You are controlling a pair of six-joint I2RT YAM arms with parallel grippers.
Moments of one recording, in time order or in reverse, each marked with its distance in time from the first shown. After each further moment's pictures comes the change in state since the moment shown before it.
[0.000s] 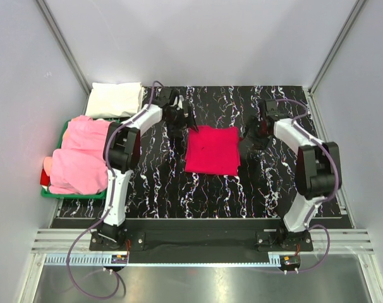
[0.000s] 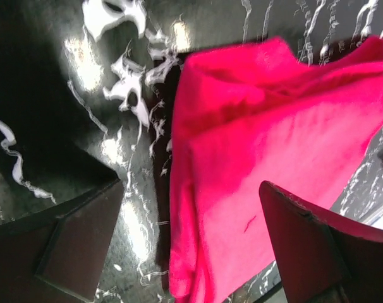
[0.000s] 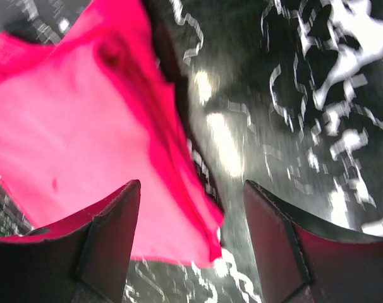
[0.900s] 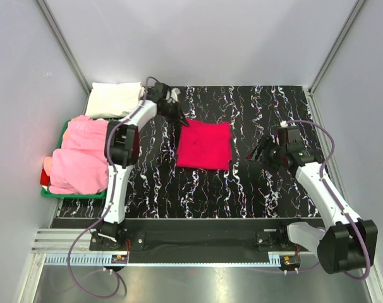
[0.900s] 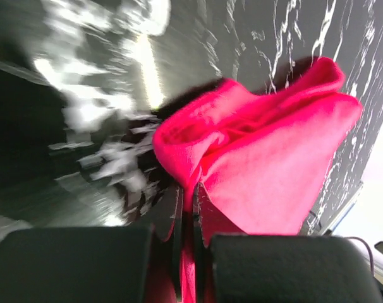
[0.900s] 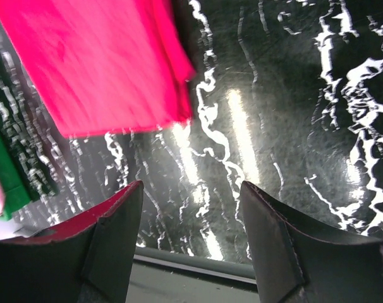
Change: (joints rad) left arm 0.058 0.131 0.156 0.055 0.166 0.024; right arm 0.000 -0.713 -0.454 -0.055 -0.072 0.027
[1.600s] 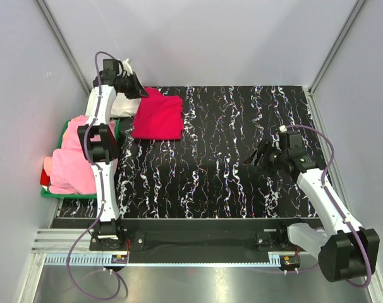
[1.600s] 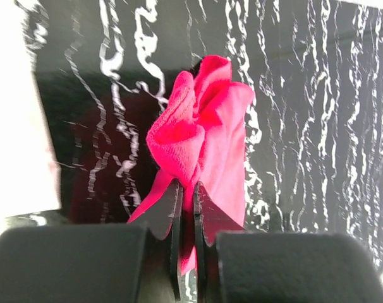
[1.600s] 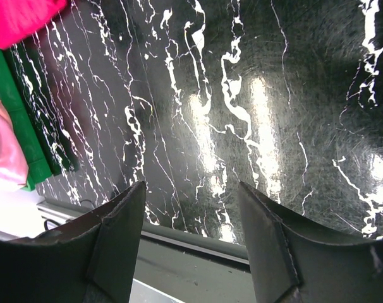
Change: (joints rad) left arm 0.332 0.027 0.412 -0.187 -0.010 0.191; right arm -0.003 -0.091 -0.056 -0.003 -0.106 0.027
